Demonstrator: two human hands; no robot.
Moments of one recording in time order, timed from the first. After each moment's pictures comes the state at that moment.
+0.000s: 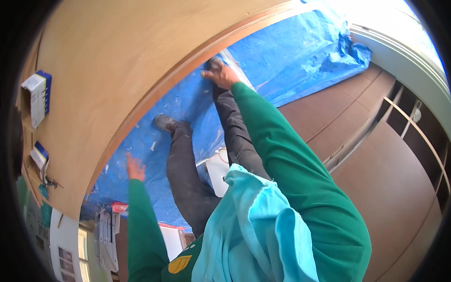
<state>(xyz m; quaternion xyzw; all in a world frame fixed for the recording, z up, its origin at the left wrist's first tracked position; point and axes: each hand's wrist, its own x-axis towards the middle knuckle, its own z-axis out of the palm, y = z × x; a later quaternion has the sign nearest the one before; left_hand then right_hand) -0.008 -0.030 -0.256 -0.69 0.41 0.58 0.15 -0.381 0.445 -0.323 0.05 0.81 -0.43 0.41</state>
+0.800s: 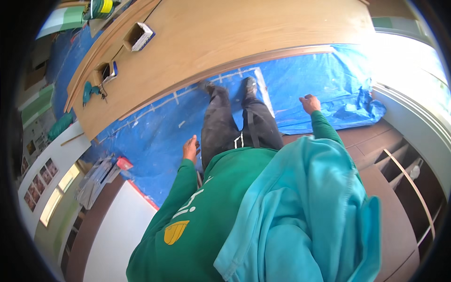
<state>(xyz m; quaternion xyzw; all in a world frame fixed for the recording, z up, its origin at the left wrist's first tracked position) -0.027 0.219 -0.005 -0.66 0.44 0.59 0.17 -0.442 0.732 -0.087 -0.01 0.91 -0.14 0.38</state>
